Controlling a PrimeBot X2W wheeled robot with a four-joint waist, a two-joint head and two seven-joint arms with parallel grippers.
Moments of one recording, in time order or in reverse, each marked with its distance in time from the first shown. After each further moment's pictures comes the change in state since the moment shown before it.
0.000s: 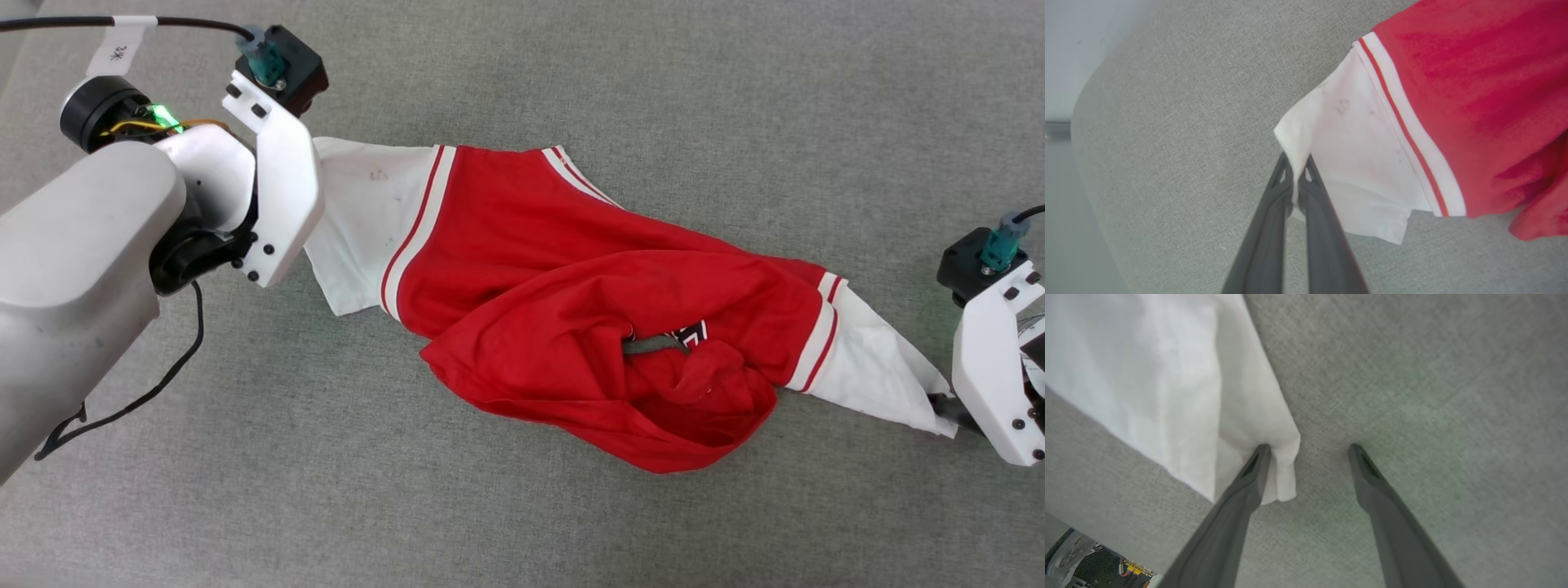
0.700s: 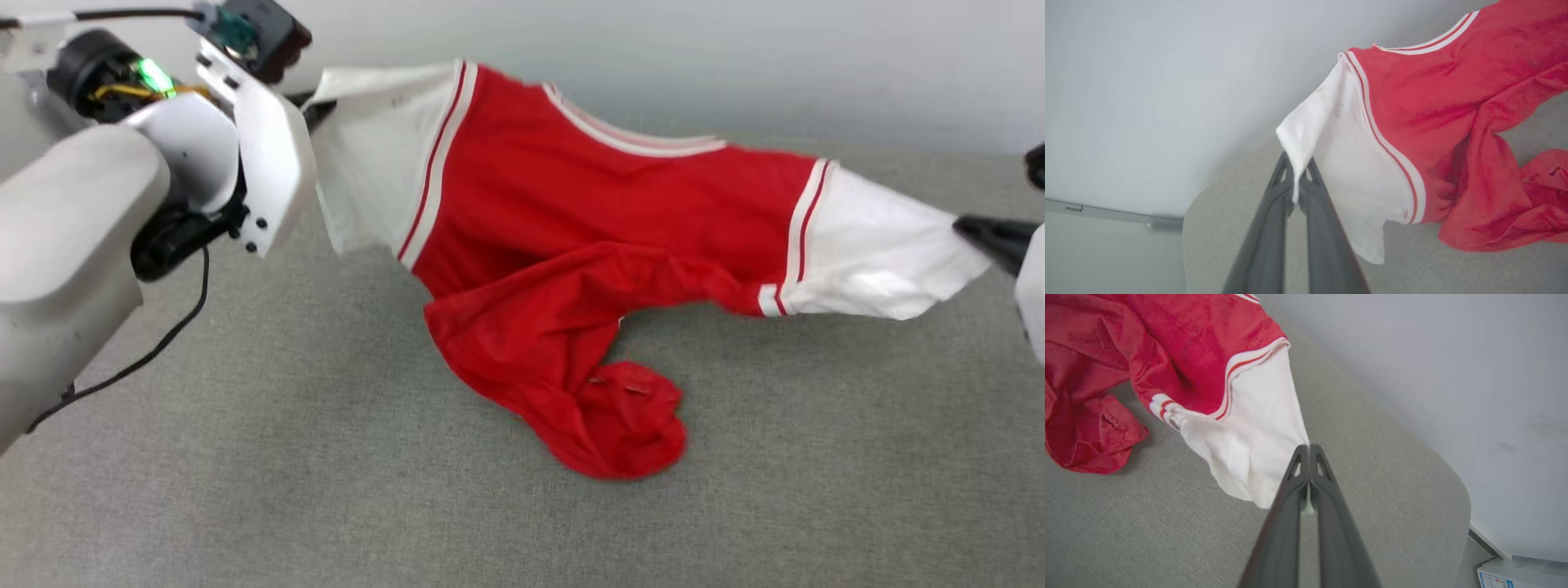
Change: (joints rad) left arm -0.001 0.026 0.040 -0.054 0.028 0.008 -0.220; right arm -0.141 -0.087 0.027 -0.016 -0.006 0.000 -0.462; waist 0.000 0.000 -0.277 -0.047
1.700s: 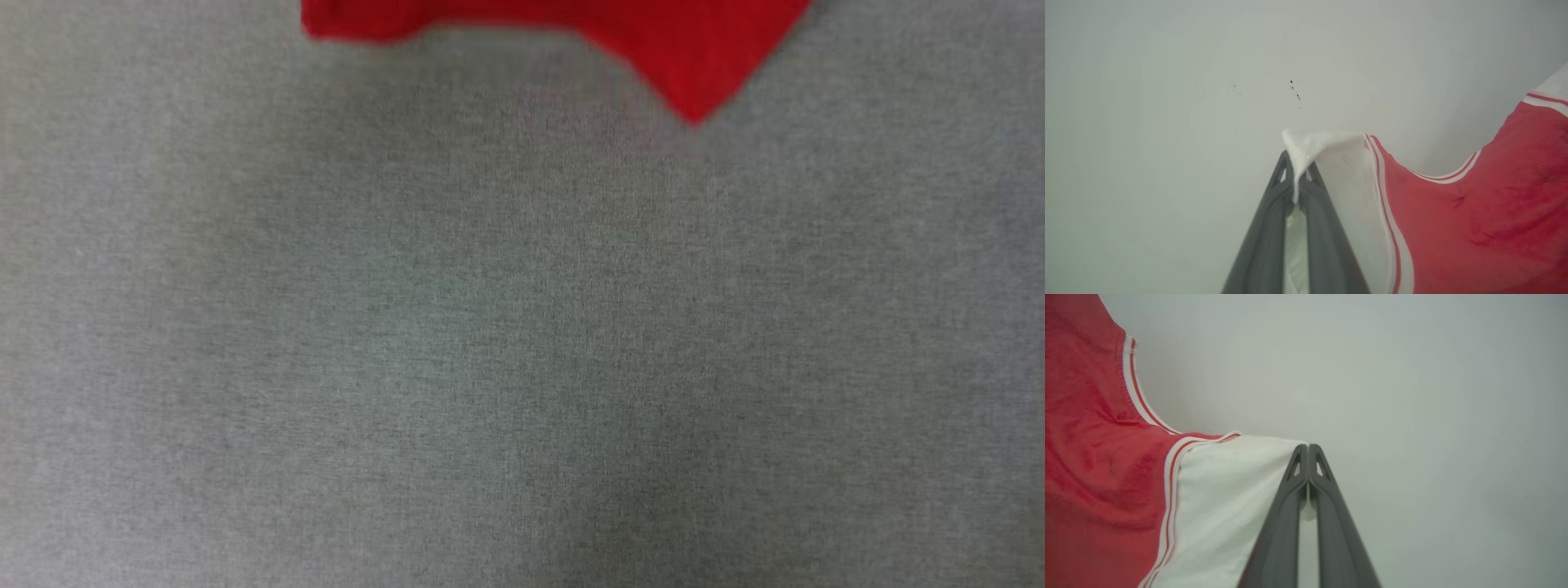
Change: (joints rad) left arm -0.638 -0.211 0.252 0.282 0.141 0.077 -0.345; right arm -0.911 0.252 -0.145 0.284 -0.393 0.000 -0.145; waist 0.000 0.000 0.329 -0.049
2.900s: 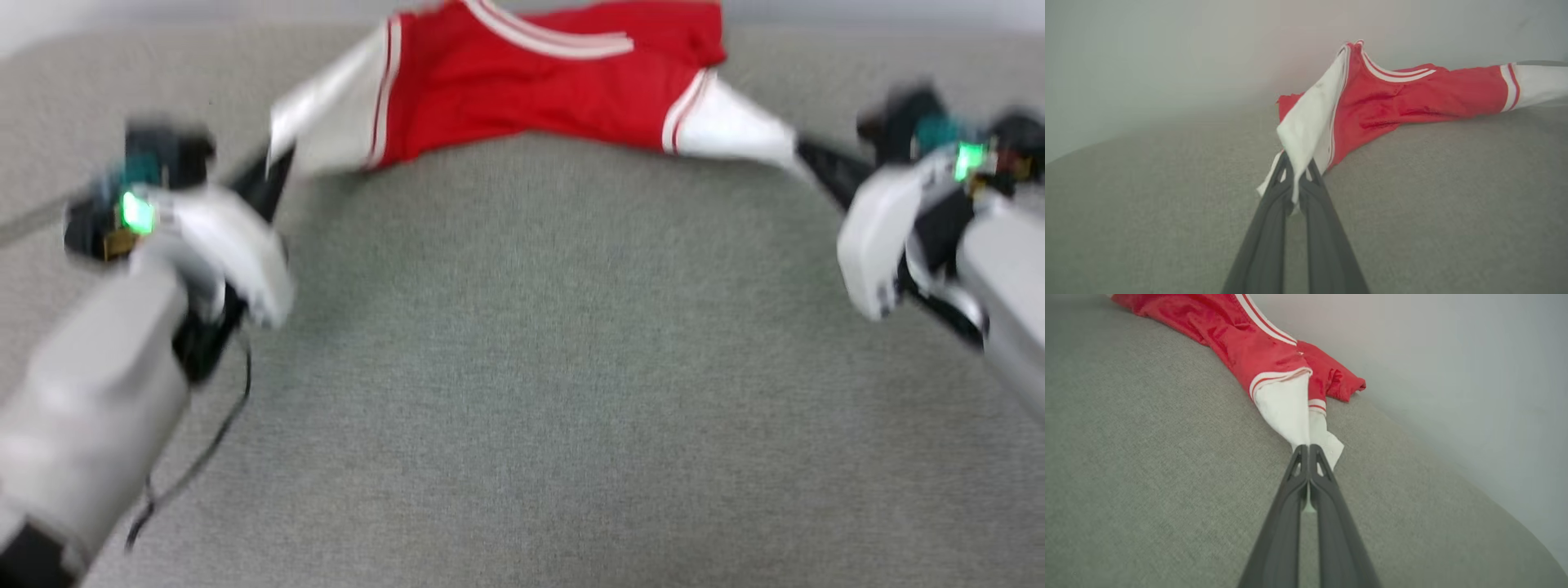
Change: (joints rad) left arm 0.856 0.013 -0.041 0.144 -0.200 -0.085 -0.228; right arm 0.581 0.179 0.470 0.338 0.276 0.000 -0.431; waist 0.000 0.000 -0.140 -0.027
